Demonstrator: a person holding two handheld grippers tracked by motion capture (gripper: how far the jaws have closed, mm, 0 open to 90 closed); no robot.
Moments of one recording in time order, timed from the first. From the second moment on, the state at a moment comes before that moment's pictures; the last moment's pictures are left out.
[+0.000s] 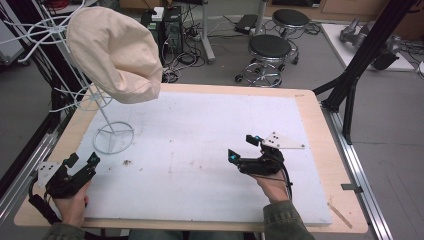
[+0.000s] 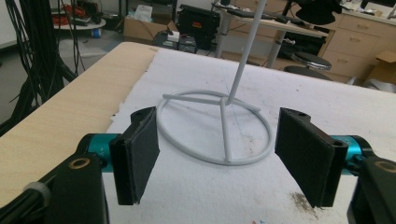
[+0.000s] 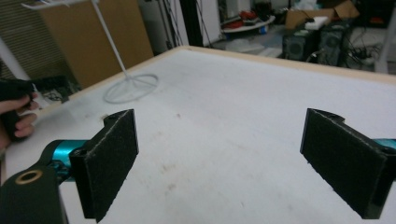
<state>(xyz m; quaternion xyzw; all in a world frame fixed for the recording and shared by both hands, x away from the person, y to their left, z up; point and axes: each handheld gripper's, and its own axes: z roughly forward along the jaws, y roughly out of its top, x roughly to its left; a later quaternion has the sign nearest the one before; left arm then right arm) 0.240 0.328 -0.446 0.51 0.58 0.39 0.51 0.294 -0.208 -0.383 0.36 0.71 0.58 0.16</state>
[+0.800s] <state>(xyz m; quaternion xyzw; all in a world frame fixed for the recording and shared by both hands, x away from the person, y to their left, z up) 0.240 0.328 -0.446 0.51 0.58 0.38 0.51 0.273 -0.272 -0.415 0.50 0.61 0.52 0.33</state>
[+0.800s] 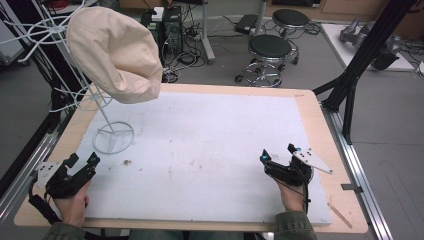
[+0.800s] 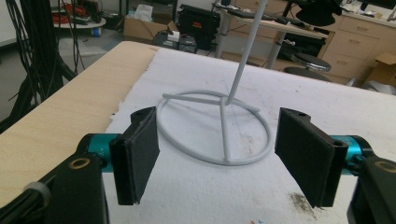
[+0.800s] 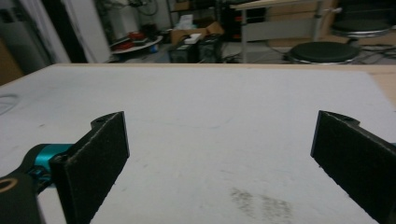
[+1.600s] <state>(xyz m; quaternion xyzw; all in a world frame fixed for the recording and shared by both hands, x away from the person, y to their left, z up) 0.239 0.328 -0.446 0.51 0.58 0.39 0.50 0.261 -0.279 -0.427 0.57 0.52 0.46 0.44</state>
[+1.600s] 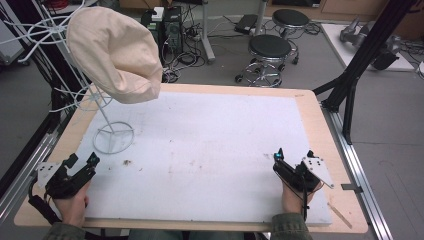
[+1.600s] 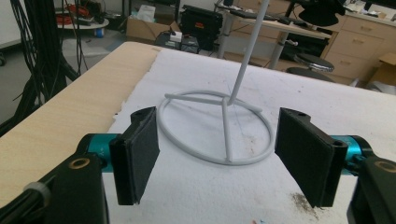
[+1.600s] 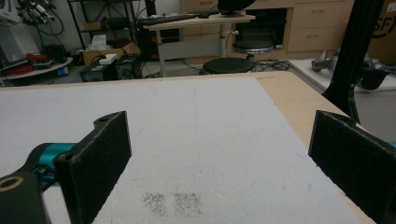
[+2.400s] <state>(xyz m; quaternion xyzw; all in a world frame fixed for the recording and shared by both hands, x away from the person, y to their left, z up) 0.239 0.327 -0.447 0.51 0.58 0.39 0.50 0.261 -0.268 -0.429 0.54 0.56 0.44 0.44</state>
